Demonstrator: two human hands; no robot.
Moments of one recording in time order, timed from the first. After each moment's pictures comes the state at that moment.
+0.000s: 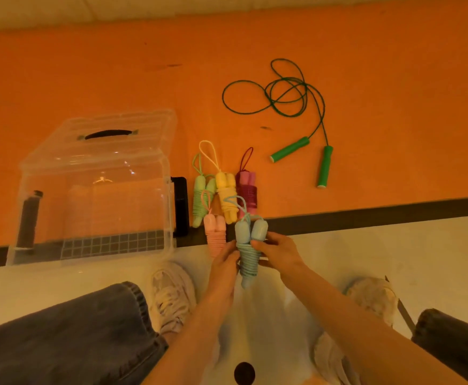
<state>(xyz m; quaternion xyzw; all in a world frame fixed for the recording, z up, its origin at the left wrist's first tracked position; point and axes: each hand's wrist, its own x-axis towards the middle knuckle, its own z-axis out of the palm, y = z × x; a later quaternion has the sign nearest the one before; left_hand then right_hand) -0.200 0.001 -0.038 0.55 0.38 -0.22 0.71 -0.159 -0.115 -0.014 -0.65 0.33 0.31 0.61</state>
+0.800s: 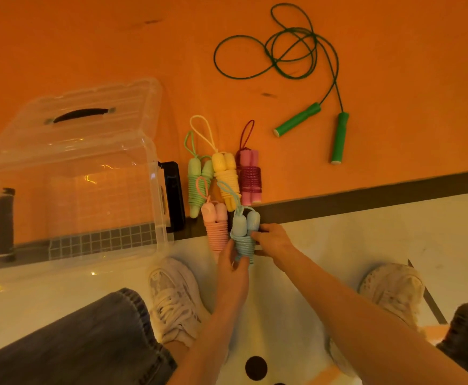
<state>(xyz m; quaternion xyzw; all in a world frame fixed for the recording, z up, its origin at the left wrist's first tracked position) -0.211 -0.004 -0.076 0.70 0.32 -0.21 0.60 -0.141 -0.098 -0.109 -0.67 0.35 0.39 0.53</state>
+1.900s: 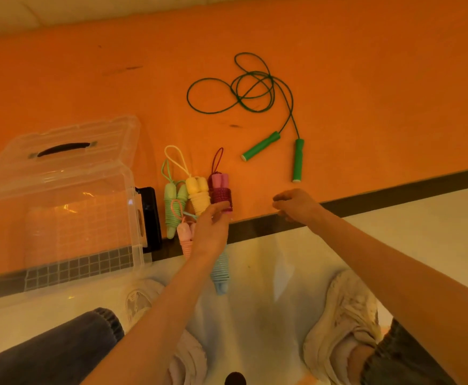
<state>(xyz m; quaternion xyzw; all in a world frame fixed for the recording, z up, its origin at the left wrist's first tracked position) -0.113 -0.025 -0.006 0.76 0.23 -0.18 0.58 -0.065 -0.213 -0.029 -0.82 0.23 0.32 0.42</state>
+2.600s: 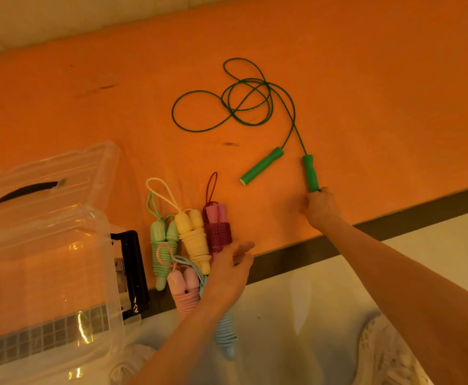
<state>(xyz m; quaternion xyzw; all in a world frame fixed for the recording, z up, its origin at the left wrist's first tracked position) -0.080 -0.046 -0.076 0.78 0.13 -0.29 0.54 0.012 -0.274 -0.144 -0.94 0.20 0.25 0.12</state>
